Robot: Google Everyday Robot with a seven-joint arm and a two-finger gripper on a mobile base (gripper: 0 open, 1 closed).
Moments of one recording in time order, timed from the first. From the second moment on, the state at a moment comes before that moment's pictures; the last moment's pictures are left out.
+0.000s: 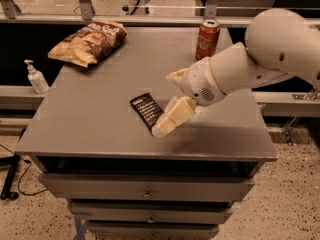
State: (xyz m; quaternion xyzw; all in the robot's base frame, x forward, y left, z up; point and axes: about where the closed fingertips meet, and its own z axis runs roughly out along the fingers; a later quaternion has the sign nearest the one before) arm 0.501 -0.013 0.874 -0.58 0.70 0.27 0.33
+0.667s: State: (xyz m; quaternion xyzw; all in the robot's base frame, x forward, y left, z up) arm 0.515 -0.006 0.844 -0.56 0.69 0.30 0.36
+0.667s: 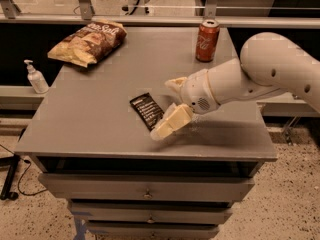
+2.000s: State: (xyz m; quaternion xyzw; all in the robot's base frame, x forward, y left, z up) arm 0.533 -0.028 0.839 -0.53 0.68 0.30 0.40
